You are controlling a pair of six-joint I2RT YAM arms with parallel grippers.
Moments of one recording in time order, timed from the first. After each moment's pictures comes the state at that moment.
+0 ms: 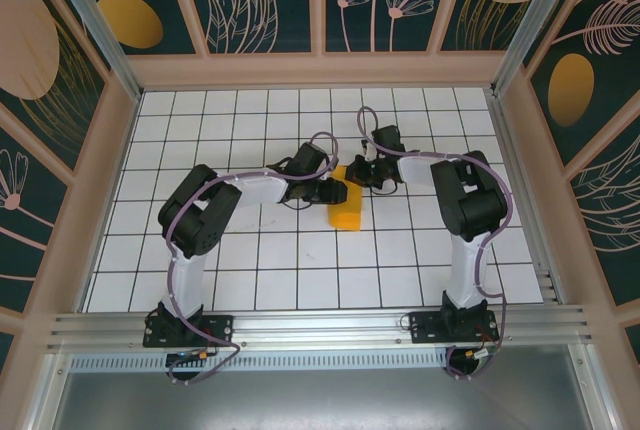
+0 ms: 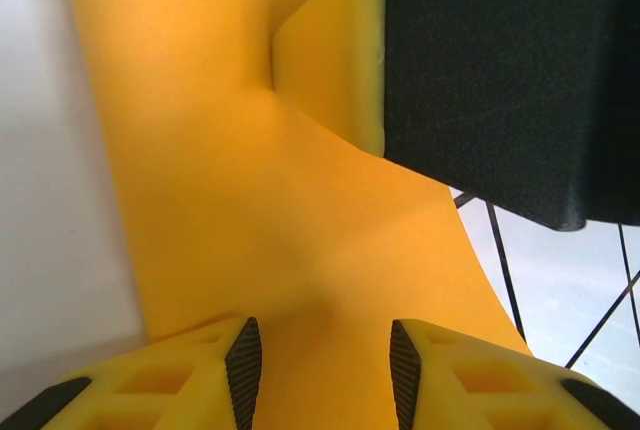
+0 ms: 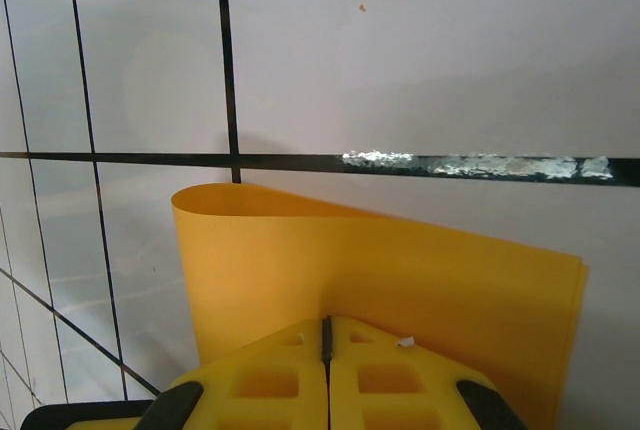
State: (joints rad) left arm -0.68 2.04 1.22 -0.08 0.36 -0.58; right arm 0.37 2.01 1.14 -0.11 -0.49 0.60
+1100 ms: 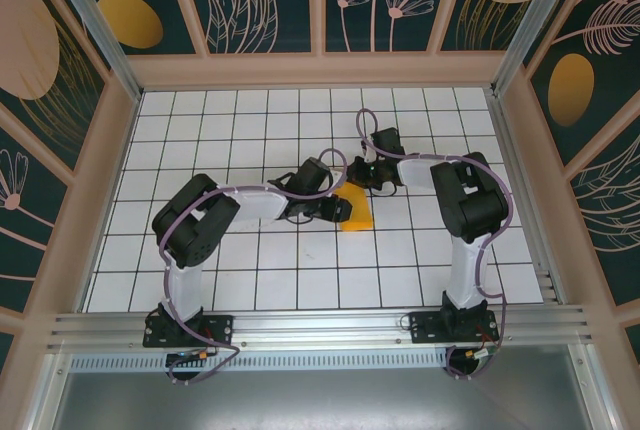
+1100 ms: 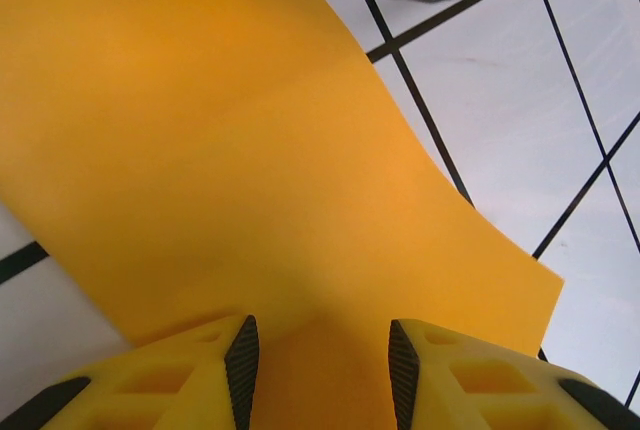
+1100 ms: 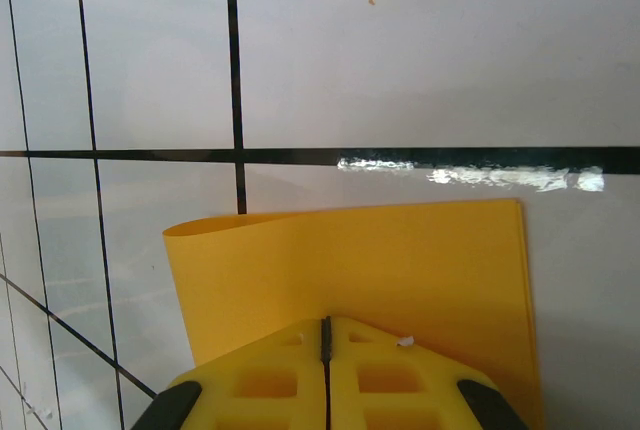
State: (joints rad) left arm -0.77 1.97 1.08 0.01 0.38 -0.47; right arm 0.38 1.99 1.10 -0.06 -0.47 0.60
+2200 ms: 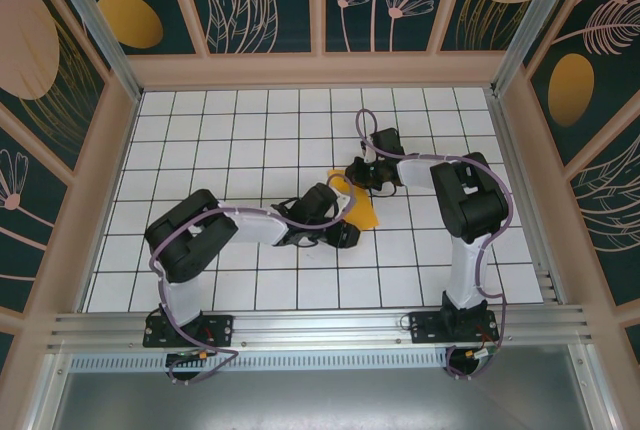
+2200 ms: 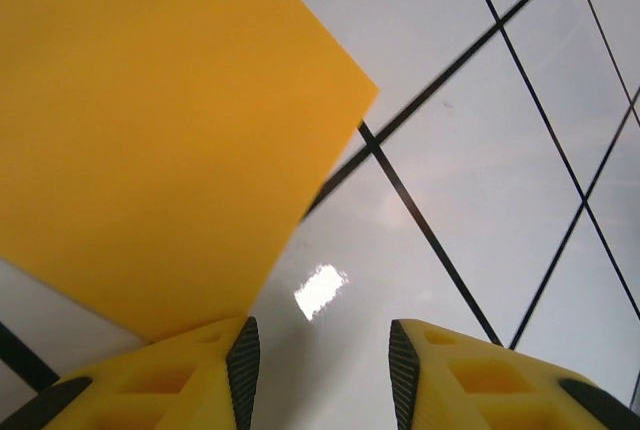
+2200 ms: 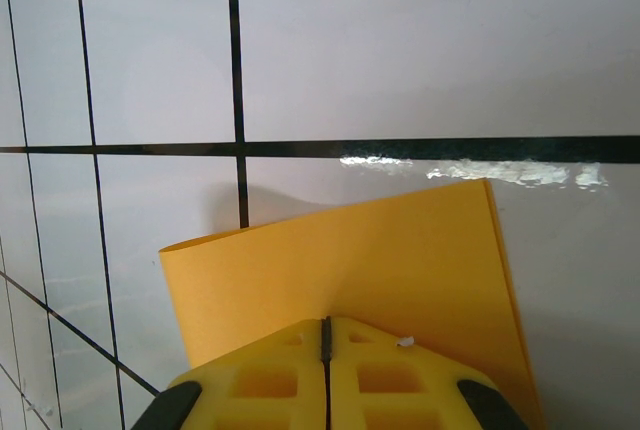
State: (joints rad) left arm -0.92 1.87 0.89 0.16 0.37 -0.55; right arm 0.39 1.99 1.10 -0.07 -0.47 0.60
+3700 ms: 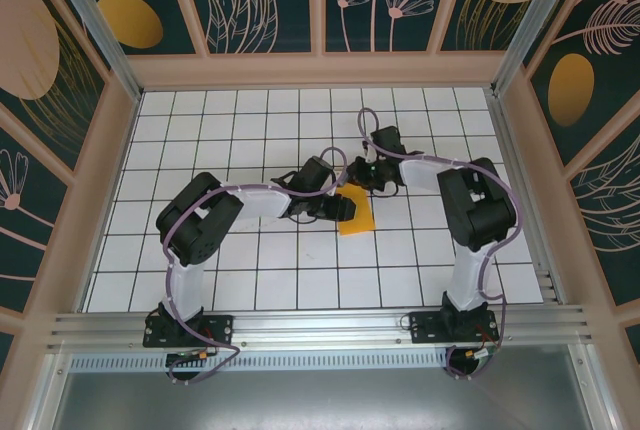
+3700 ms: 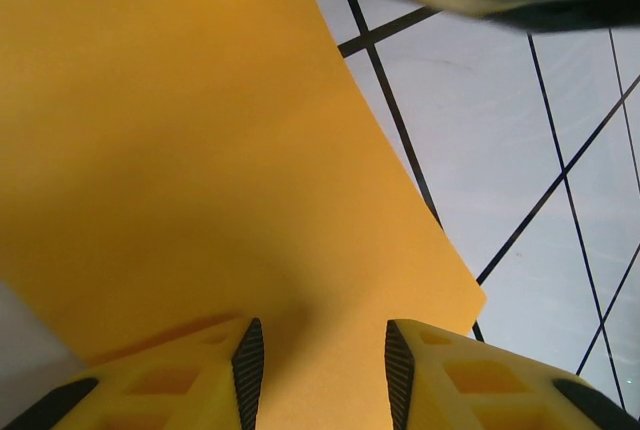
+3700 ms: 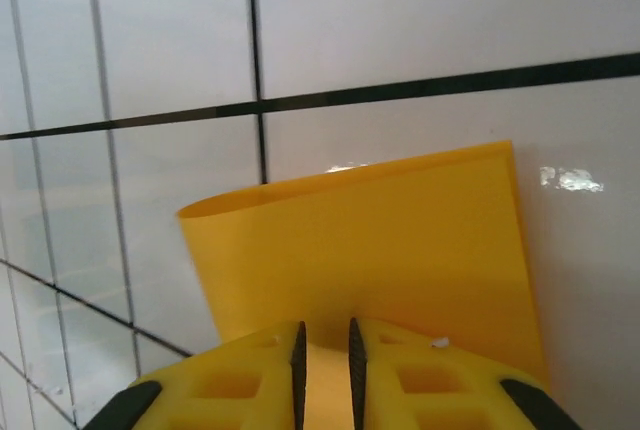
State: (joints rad) left arm -0.76 2.00 1.12 0.00 0.44 -0.58; right arm 0.40 1.88 1.09 -0.17 -0.43 0.61
